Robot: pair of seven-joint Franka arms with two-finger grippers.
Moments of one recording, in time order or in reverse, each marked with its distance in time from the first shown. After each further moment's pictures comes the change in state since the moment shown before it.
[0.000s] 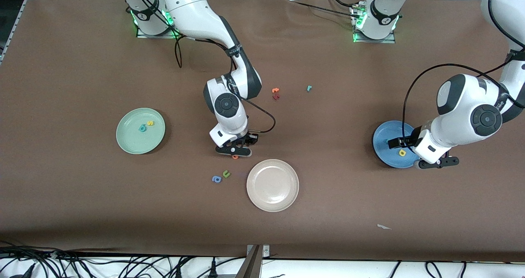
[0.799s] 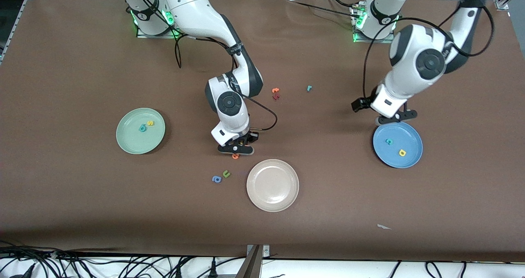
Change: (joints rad) left arm -0.928 -0.459 0.747 -0.453 -0.423 0.156 -0.106; right arm 0.014 -0.003 -0.010 -0.003 -0.013 -0.015 -0.028
